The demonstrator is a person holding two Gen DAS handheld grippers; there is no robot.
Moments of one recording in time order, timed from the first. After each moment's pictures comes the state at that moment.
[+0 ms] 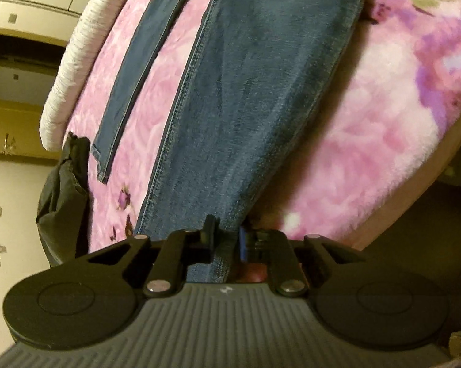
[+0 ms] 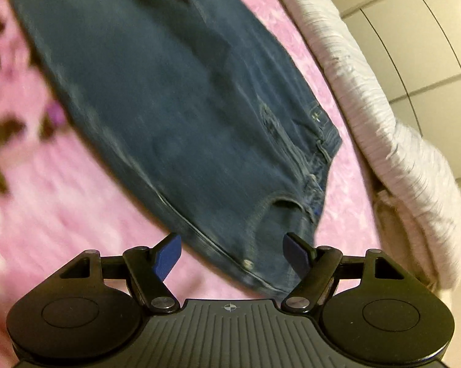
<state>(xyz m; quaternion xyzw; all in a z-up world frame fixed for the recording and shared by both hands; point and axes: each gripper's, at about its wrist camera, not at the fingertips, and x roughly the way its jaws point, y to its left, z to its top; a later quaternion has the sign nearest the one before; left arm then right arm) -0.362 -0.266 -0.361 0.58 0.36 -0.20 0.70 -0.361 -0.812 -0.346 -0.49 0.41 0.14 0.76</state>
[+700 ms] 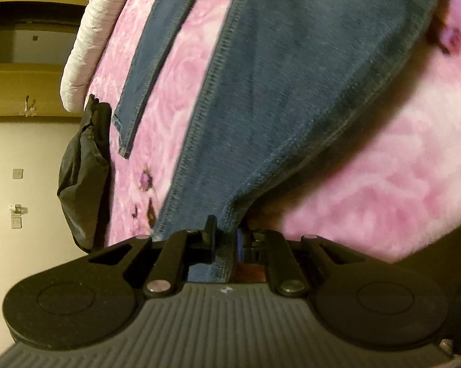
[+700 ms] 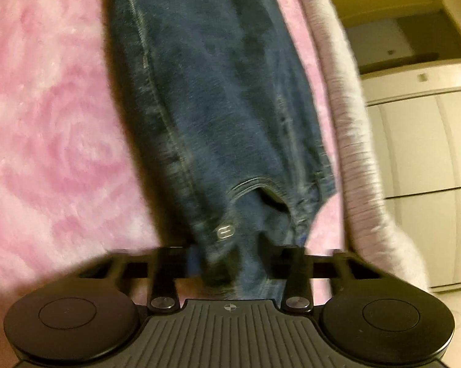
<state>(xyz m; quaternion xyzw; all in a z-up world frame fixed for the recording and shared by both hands) -0.335 -0.310 -0.363 0.60 0.40 -0.09 0.69 -0.339 -0.917 -0.419 -0.61 0.27 0.22 0.72</state>
